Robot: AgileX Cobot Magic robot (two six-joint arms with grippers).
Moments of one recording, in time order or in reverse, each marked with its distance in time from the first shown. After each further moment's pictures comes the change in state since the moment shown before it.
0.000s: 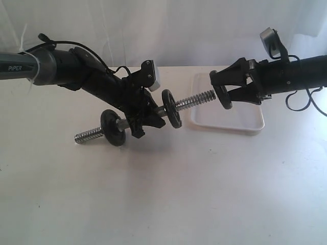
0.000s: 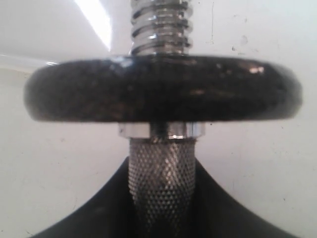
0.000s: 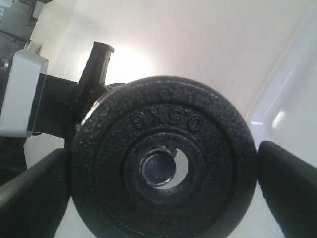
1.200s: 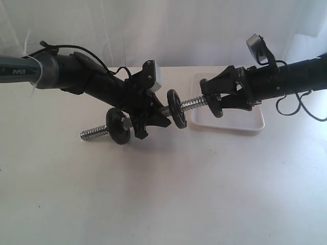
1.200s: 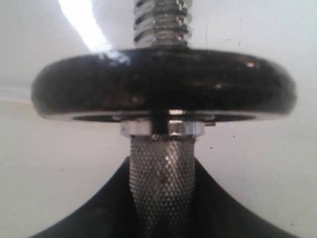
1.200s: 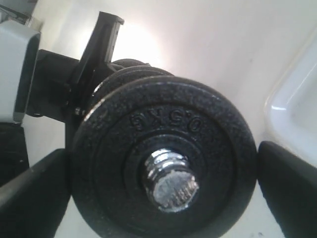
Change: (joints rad) left arm 0.002 0.032 0.000 -0.137 0.021 0.158; right arm 0.050 0.017 0.002 -0.033 0.004 0.000
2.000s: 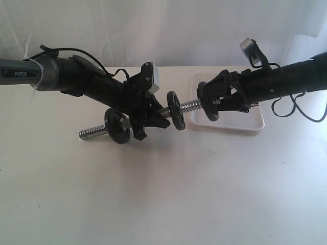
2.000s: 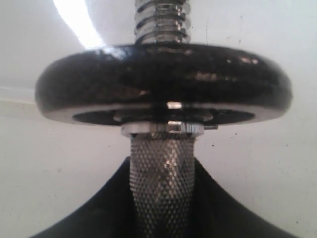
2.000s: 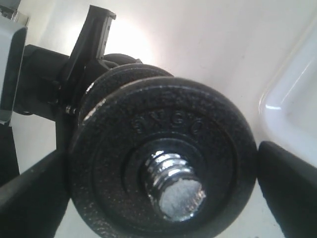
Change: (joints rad) left arm 0.011 0.017 -0.002 -0.031 0.018 0.039; right arm 0.029 0.009 0.000 -0.015 -0.044 0.002
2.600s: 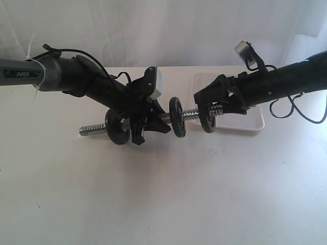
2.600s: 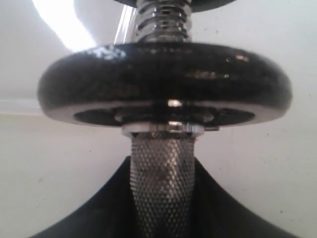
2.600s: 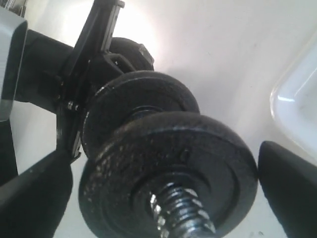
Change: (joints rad) left arm -0.005 0.000 -0.002 0.054 0.025 0.029; right arm 0.013 0.000 0.000 -0.040 0.015 -0.022
